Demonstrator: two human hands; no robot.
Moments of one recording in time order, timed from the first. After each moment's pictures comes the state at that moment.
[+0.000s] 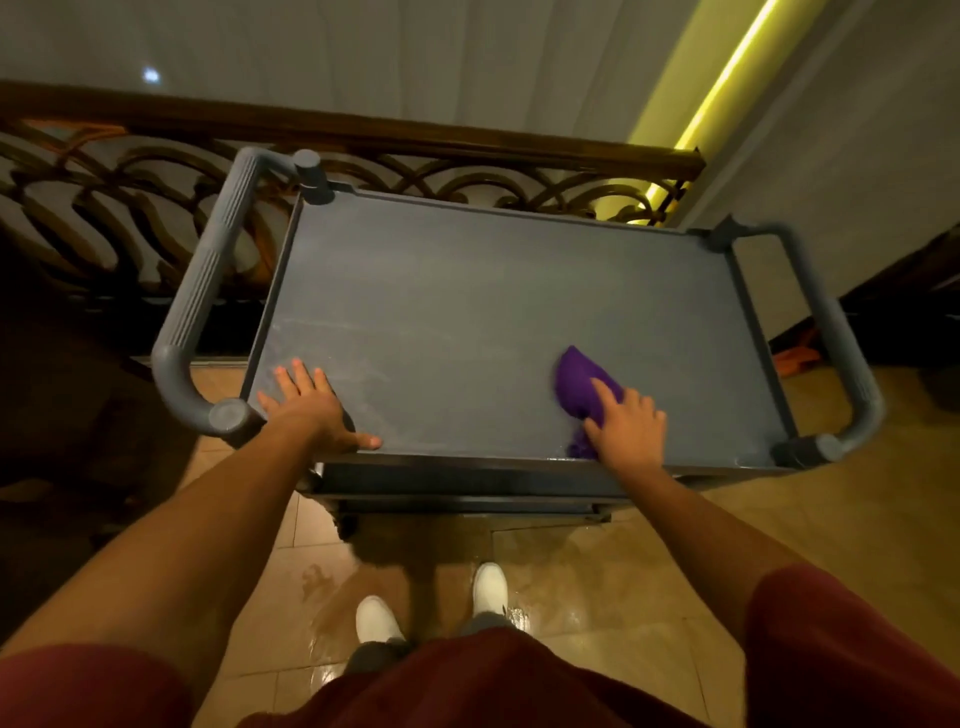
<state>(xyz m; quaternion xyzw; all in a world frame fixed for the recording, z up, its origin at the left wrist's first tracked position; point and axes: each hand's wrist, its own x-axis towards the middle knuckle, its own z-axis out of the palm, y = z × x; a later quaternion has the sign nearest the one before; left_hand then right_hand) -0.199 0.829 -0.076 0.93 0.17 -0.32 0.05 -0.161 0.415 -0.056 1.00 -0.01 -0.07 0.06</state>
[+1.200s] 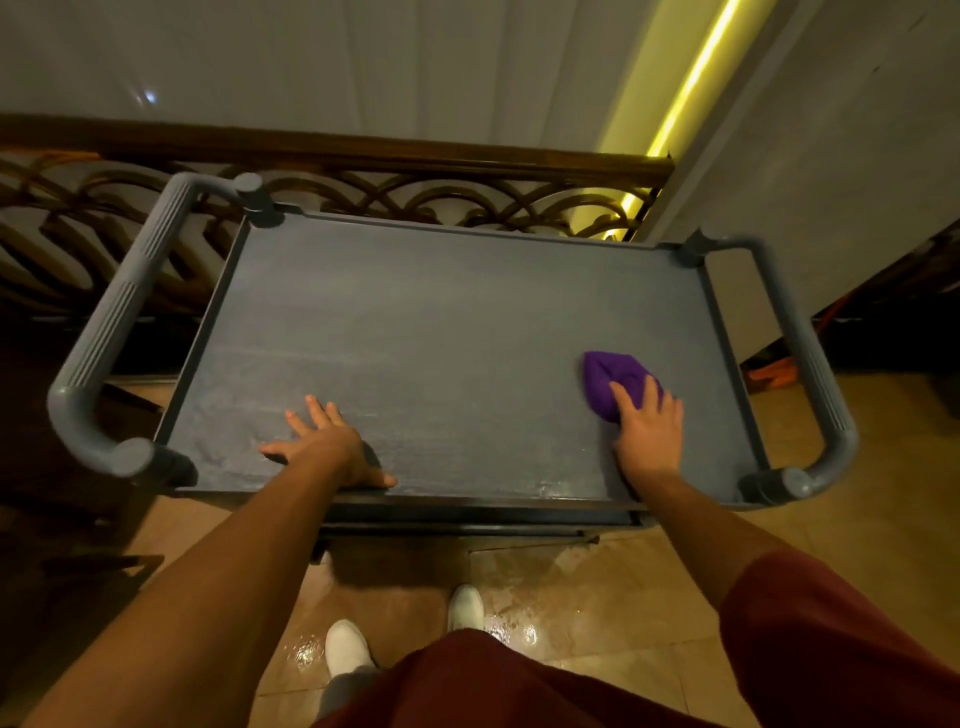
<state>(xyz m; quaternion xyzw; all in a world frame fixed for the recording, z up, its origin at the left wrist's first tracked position) -0.164 0.679 -0.030 0.87 0.24 -0.43 0.03 -0.096 0.291 -0.066 1.00 -0.01 -0.06 0.03</state>
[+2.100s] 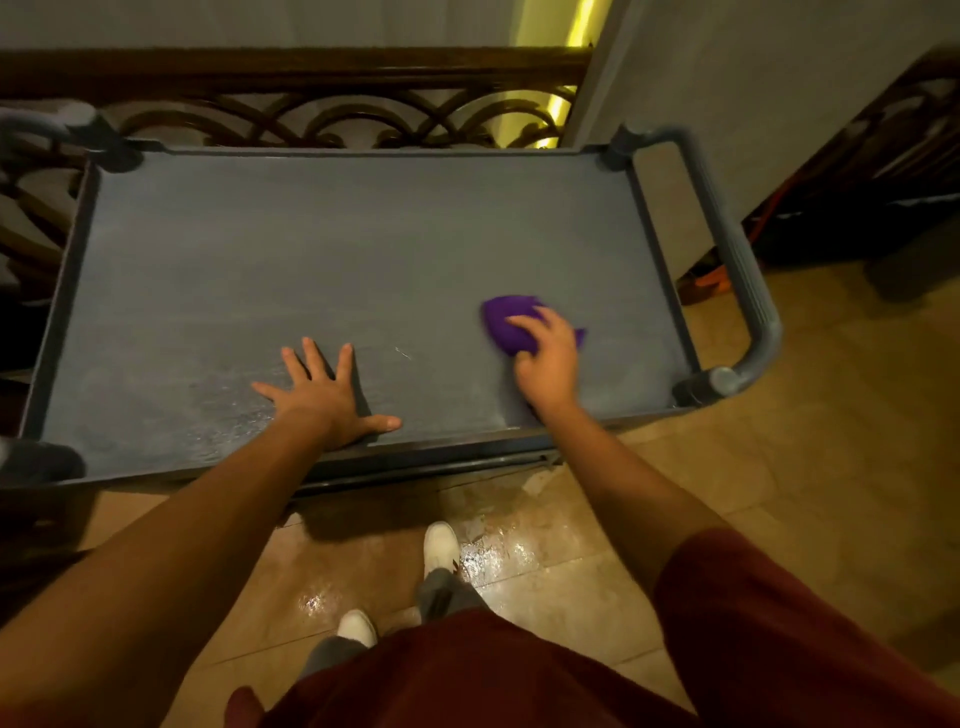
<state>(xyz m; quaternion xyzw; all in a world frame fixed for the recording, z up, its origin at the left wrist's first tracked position) -0.150 0.600 -0.068 0.94 0.07 -0.34 0.01 -0.120 0.312 -0.067 0.93 -0.04 0.01 -0.35</state>
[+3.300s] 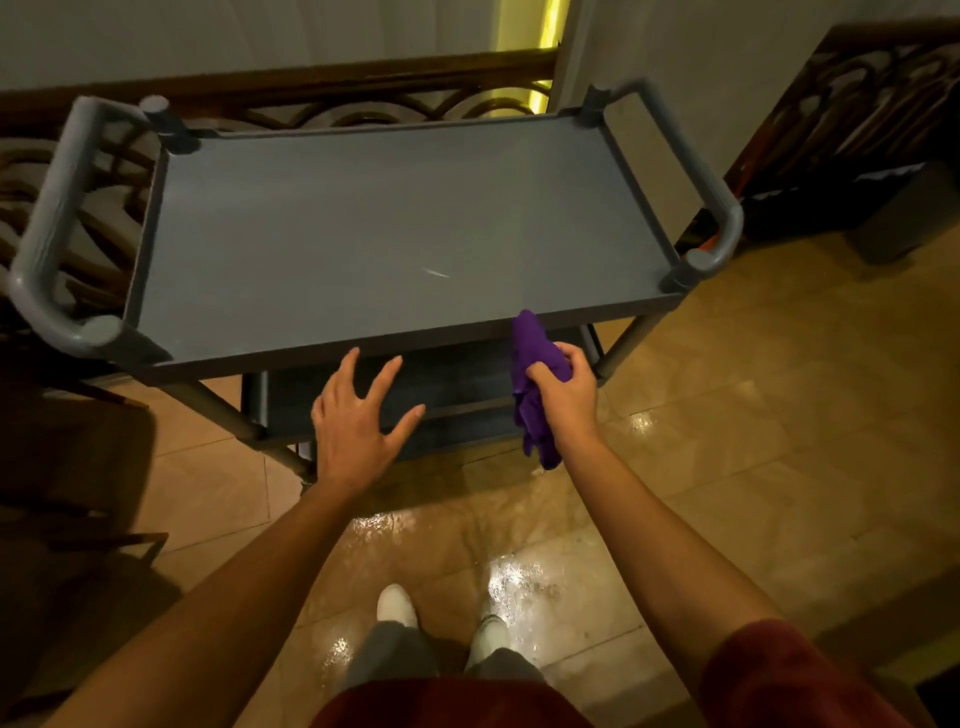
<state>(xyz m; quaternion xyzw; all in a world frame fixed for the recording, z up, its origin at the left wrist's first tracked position) -0.374 0.601 -0.096 0.97 -0.02 0.05 0.22 -0.349 0.334 -0.068 0.73 -0.24 0.01 -0.64</state>
